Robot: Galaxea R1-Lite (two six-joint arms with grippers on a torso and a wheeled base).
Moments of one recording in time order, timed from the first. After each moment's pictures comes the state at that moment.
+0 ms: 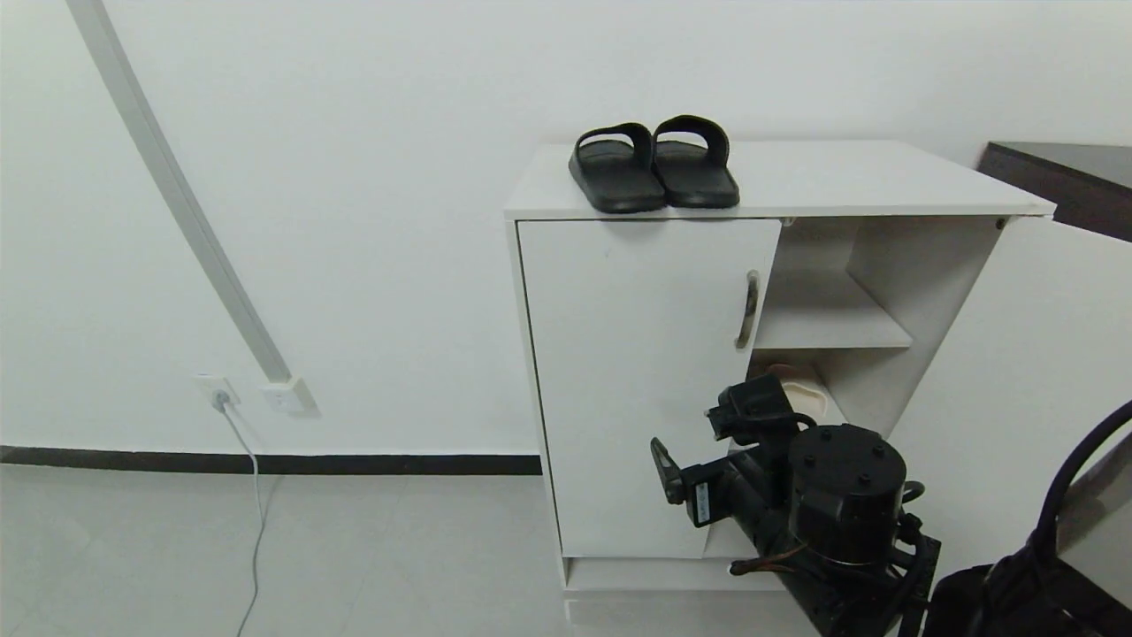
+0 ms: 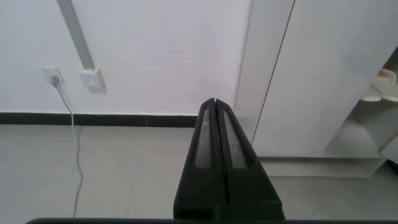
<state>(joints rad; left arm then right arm) 0.00 0.00 0.00 0.00 0.04 -0.02 0.85 1.95 -0.60 -1.24 -0.56 -0.02</state>
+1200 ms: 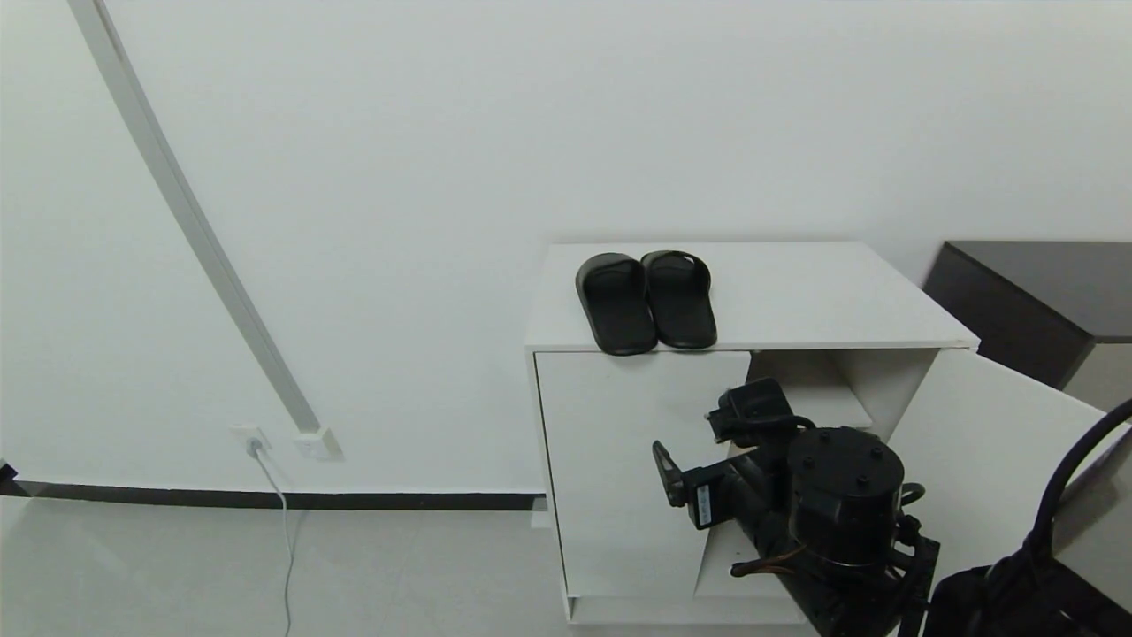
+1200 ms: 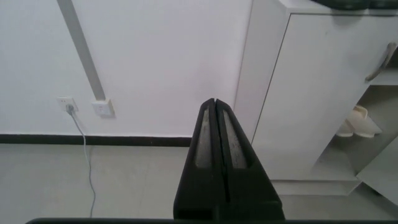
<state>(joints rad) 0.00 0.00 0.00 0.00 0.04 -0.02 0.86 1.96 -0.59 -1.24 -0.56 -0.02</state>
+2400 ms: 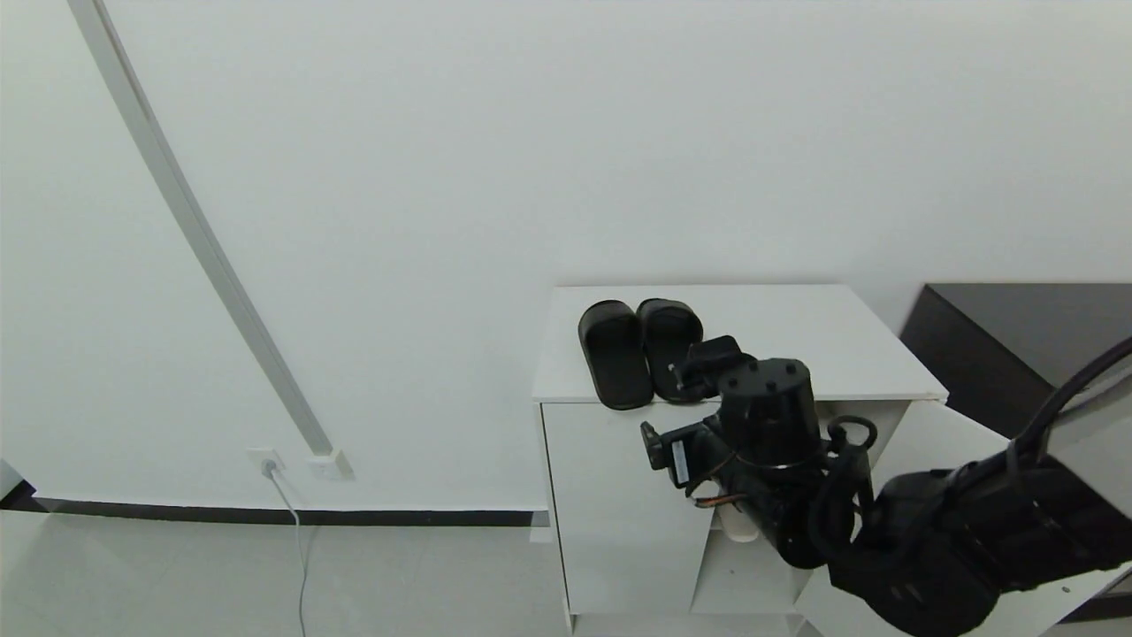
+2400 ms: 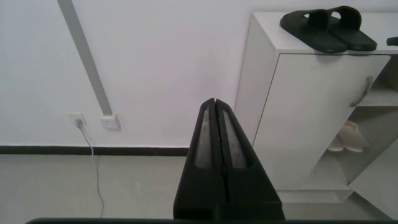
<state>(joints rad) 0.00 0.00 0.00 0.00 0.04 0.00 0.81 1.96 -0.93 -0.69 -0.54 0.08</state>
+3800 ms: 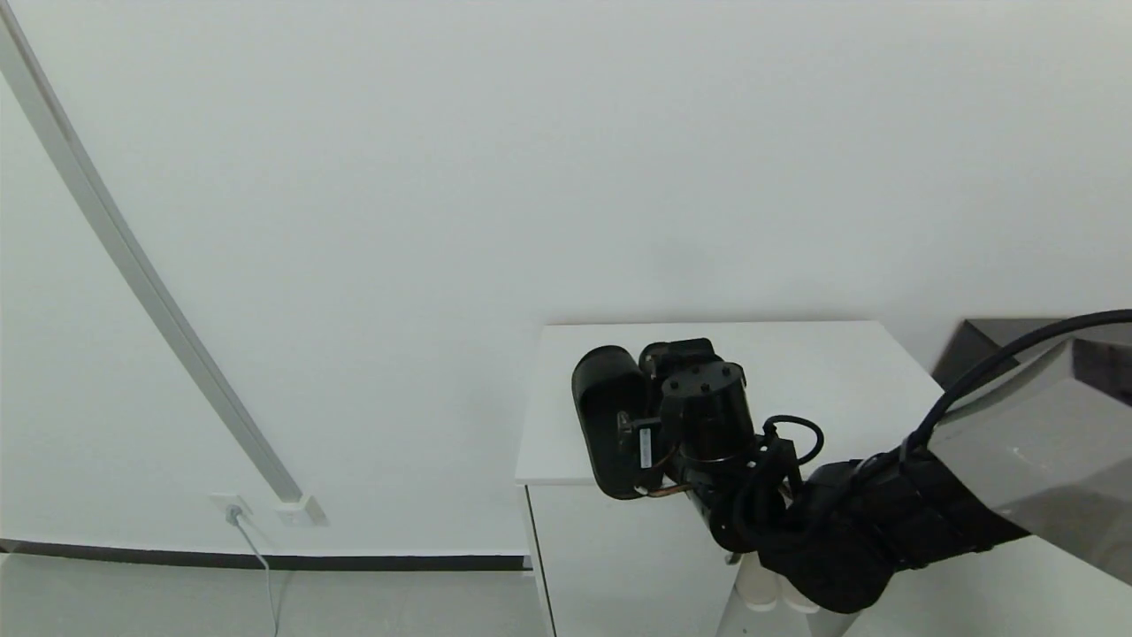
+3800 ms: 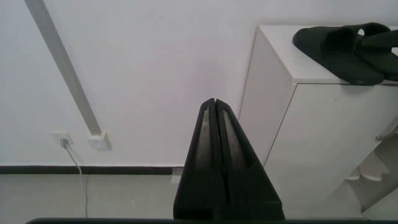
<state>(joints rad) 0.00 0.00 0.00 0.00 0.03 -0.01 0.81 2.11 -1.08 -0.70 -0.61 0.22</state>
